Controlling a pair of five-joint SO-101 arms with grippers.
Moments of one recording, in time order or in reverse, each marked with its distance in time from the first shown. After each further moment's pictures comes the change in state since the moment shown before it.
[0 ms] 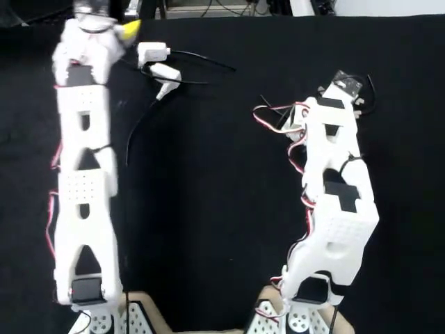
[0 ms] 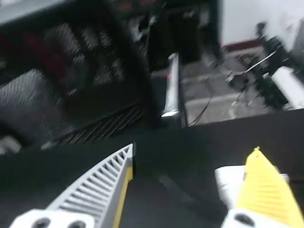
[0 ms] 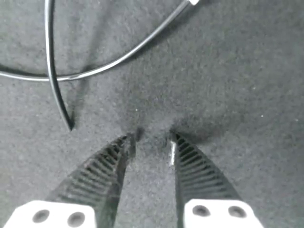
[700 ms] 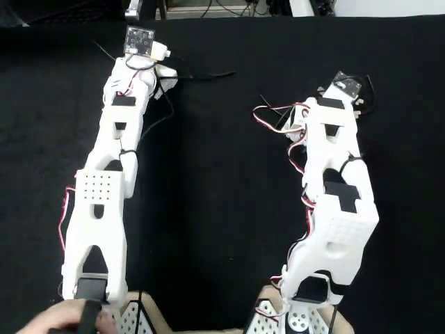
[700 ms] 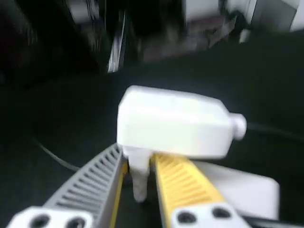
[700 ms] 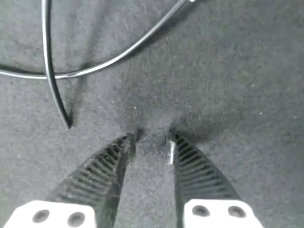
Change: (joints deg) left arm 9.9 0.8 38.6 -33.6 1.1; right arm 0.4 -0.3 0.1 0.6 0.0
